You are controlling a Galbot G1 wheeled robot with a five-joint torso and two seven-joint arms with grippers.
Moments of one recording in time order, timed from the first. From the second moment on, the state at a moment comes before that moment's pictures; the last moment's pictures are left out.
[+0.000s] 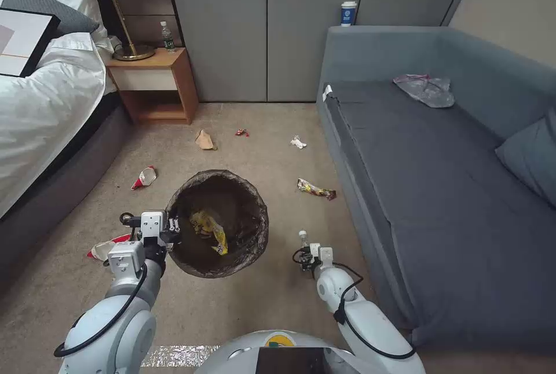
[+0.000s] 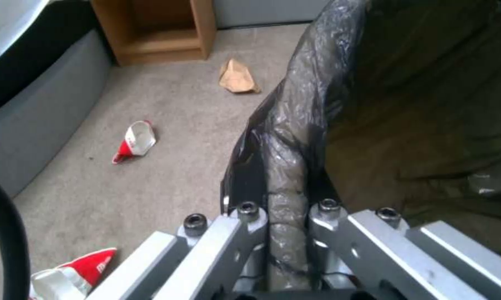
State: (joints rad) left arm 1.70 -1.37 -0.63 -2.50 -0.24 0.63 -0.21; right arm -1.15 1.32 0.09 1.38 0.55 -0.48 0.31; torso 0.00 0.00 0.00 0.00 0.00
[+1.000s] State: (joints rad) left arm 1.69 -1.35 -0.63 -2.49 -0.25 0.64 -0.21; right arm -1.17 1.17 0.21 2.01 0.71 -0.52 0.39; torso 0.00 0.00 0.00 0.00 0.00
